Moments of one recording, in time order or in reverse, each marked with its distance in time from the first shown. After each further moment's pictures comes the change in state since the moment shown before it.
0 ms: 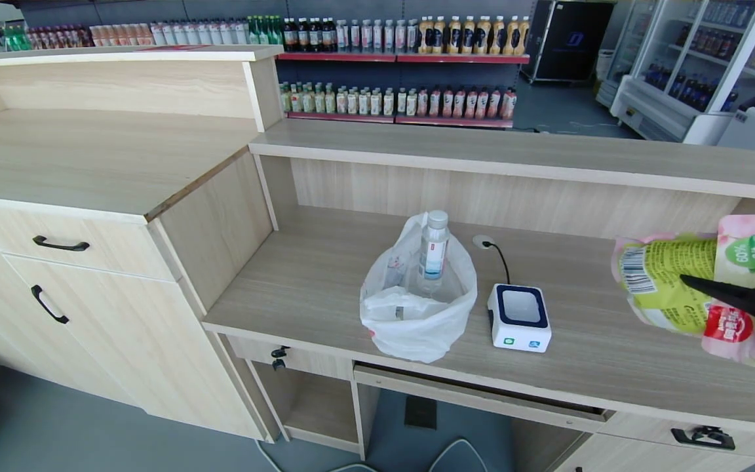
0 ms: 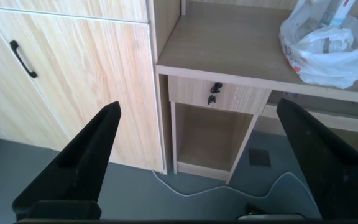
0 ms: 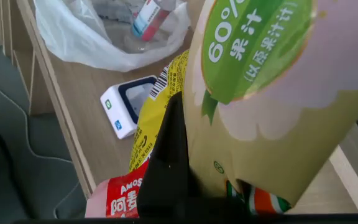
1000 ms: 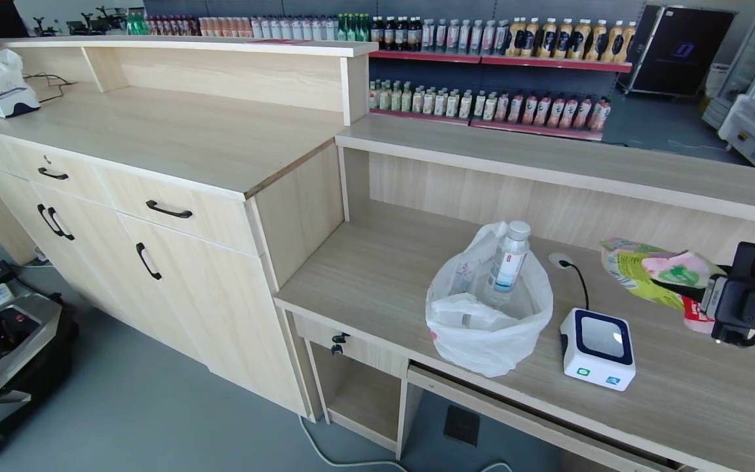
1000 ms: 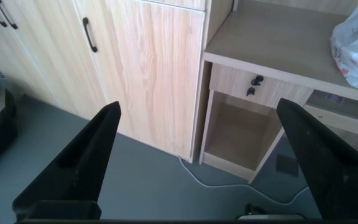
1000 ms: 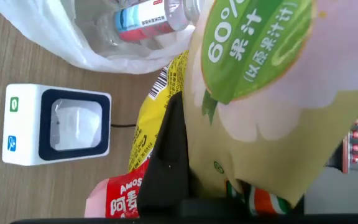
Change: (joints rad) left arm 0.000 0.000 0.000 0.000 0.000 0.000; right arm 0.079 0.174 -0.031 -0.089 -0.246 -0.540
